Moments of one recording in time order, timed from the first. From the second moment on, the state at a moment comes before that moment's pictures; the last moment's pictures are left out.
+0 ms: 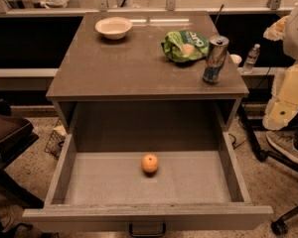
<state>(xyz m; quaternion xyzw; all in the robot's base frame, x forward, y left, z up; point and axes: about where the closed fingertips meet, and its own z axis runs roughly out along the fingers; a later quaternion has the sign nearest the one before) 0.438 -0.214 0.985 -0.60 0.78 -0.05 0.17</state>
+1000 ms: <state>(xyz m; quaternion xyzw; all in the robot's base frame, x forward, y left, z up) 0.446 -0.164 0.912 -0.61 0.75 0.06 0.23</state>
